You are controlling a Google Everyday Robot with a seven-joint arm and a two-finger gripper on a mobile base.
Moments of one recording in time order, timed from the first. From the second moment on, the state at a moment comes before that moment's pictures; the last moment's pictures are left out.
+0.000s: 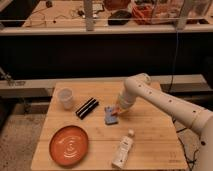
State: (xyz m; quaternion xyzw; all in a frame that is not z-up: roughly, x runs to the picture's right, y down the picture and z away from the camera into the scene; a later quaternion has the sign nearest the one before) arm 0.098 0.121 0.863 -0.27 -0.20 -0.17 0.93
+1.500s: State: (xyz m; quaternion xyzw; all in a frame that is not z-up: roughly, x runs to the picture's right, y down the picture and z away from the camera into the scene) arm 0.053 0.118 0.850 -0.27 -0.20 -0.21 0.92
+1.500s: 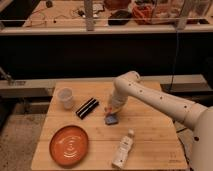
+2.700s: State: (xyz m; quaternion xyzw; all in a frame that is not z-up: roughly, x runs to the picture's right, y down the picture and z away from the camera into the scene) arm 0.047 0.126 0.848 -0.27 -0.21 -0.20 0.92
